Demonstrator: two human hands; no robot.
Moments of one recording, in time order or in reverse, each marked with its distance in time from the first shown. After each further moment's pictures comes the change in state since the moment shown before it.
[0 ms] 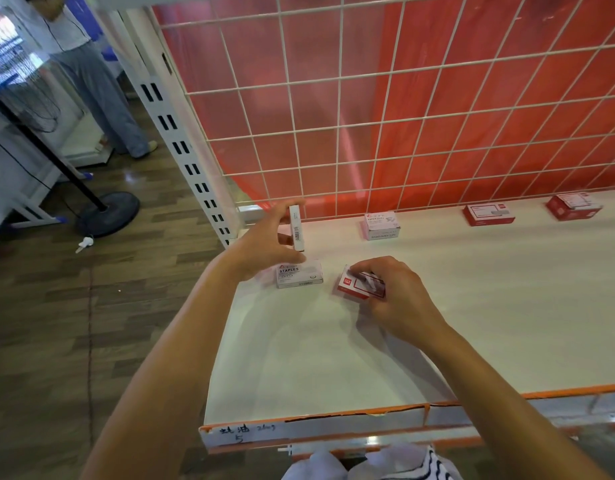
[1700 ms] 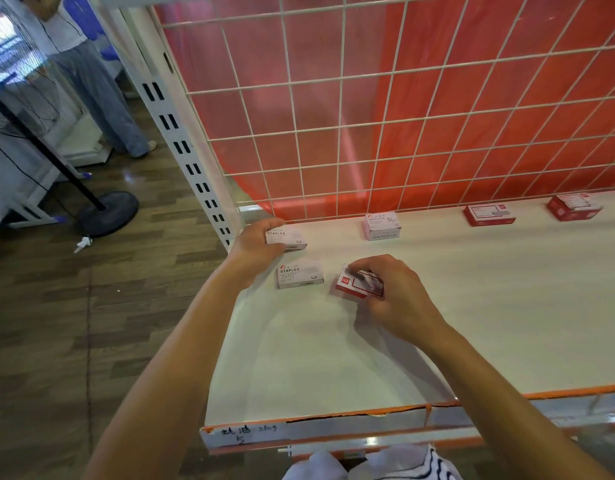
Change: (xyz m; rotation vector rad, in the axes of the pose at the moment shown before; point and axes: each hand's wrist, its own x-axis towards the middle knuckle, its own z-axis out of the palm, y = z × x) left_hand 0.015 -0.040 -0.003 -0.018 0.322 -0.158; right_hand 0.001 -0.004 0.001 -0.018 -0.010 -0.014
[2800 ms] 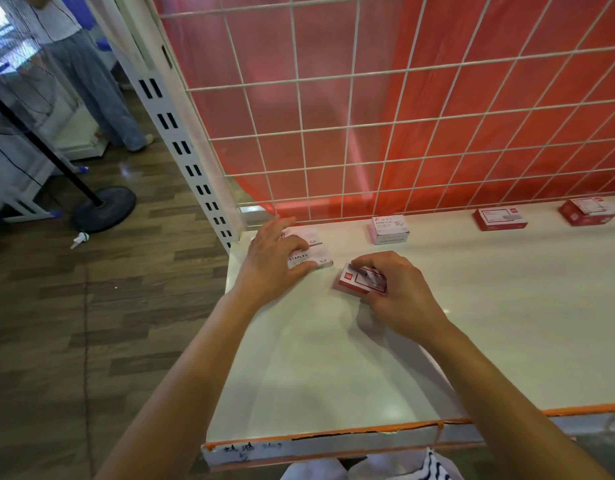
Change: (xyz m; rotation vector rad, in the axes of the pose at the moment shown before) left_hand -0.008 -0.011 0.015 0.637 0.119 0.523; right_hand 0.022 0.005 0.006 -0.008 0.016 0.014
